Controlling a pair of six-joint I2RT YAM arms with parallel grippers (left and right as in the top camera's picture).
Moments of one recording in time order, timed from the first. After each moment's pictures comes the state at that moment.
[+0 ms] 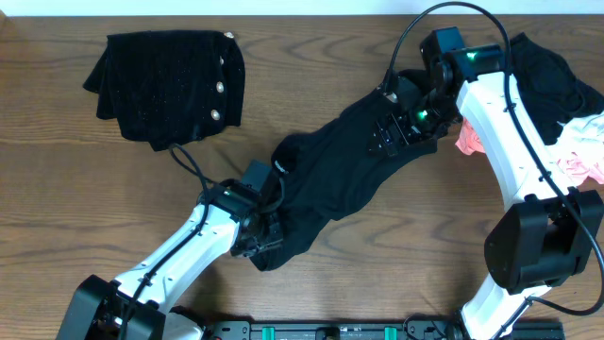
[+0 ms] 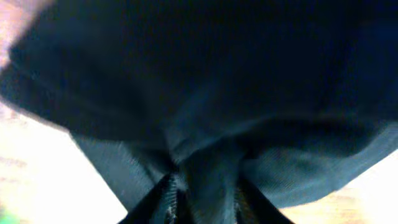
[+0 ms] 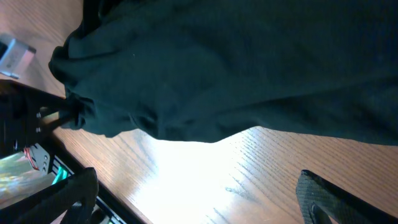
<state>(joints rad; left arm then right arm) -0.49 1.43 0.73 -0.77 0.21 -0.78 0.19 1.89 1.71 -1.34 -0.44 -0.24</state>
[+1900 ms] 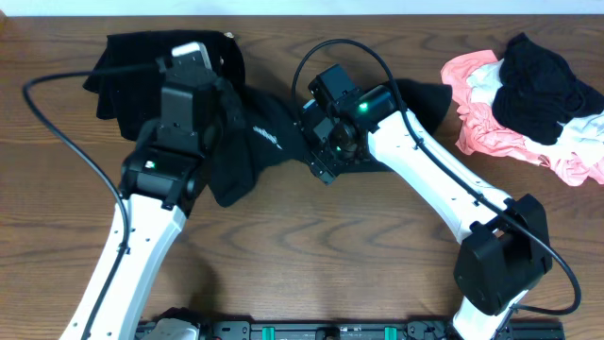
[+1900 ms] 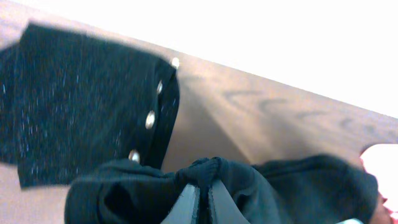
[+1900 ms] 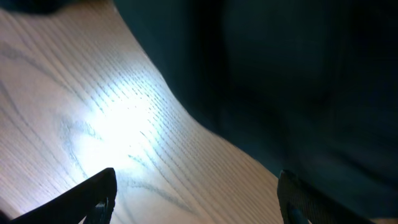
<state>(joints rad) -0.27 1.28 1.24 -0.52 -0.17 -0.46 0.61 1.89 1.61 -1.05 -0.12 -0.13</state>
